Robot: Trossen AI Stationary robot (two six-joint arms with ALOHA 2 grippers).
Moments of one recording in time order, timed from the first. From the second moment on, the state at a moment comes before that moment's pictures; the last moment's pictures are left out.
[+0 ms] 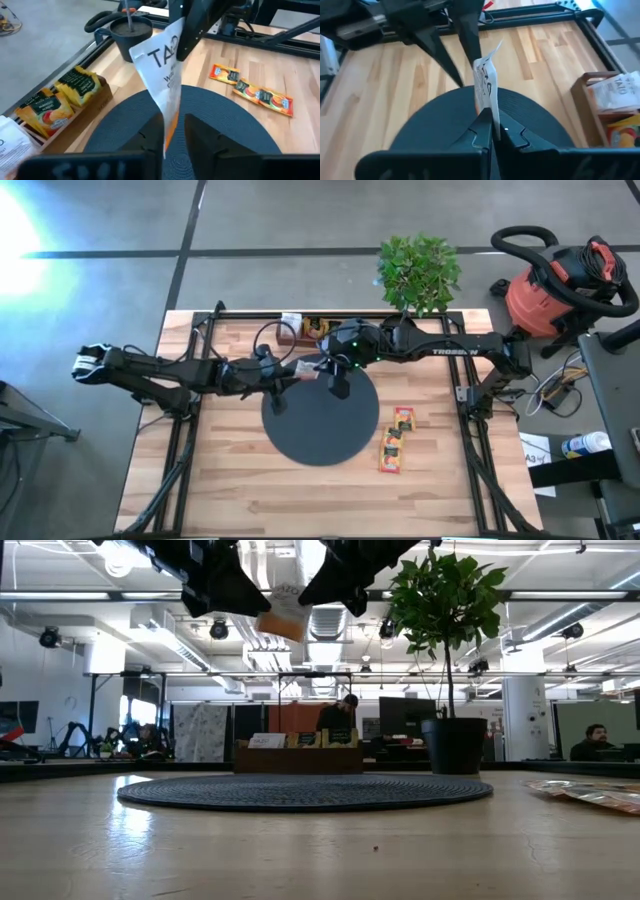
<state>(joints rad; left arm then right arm) -0.07 1.12 0.84 -0.16 -0.37 -0.22 -0.14 1.67 1.47 -0.42 -0.12 0.07</state>
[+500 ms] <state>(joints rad) -0.03 1.11 0.91 -0.21 -0.33 -0.19 -0.11 1.67 1.47 -0.48 -0.06 -0.13</state>
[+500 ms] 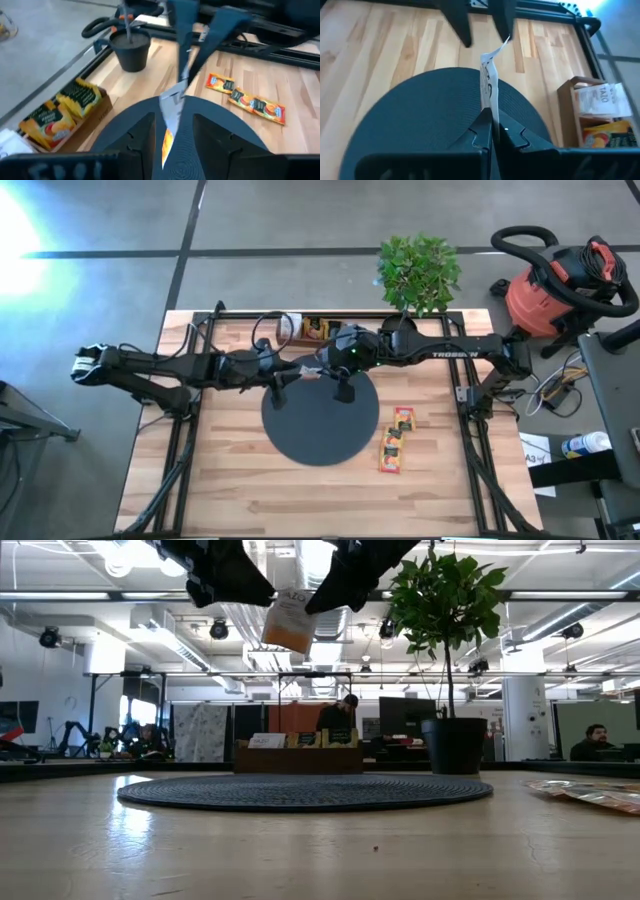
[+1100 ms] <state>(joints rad) 0.06 1.17 0.93 -0.13 -0.07 -0.24 -0.10 1.67 1.47 -0.48 -0.05 -0.15</state>
